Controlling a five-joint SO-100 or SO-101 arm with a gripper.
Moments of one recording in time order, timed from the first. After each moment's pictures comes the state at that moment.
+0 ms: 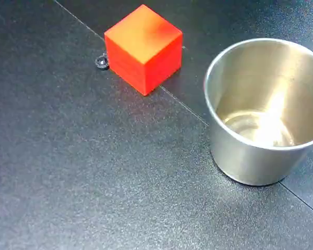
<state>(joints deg) 26.3 62.8 46.6 92.0 -23.6</state>
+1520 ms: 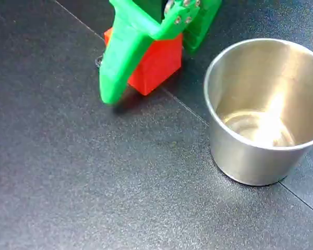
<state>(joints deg) 22.5 40.1 33.2 82.2 -23.7</state>
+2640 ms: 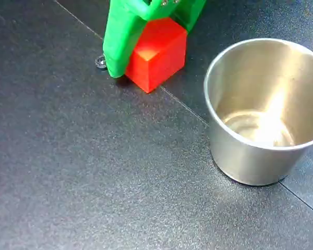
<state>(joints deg) 25.7 40.1 33.0 82.2 -24.0</state>
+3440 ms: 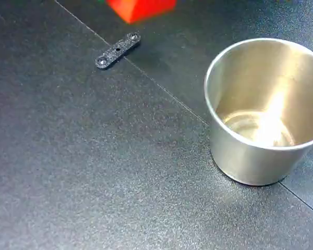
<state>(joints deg) 24.5 58.7 32.9 82.4 -23.6</state>
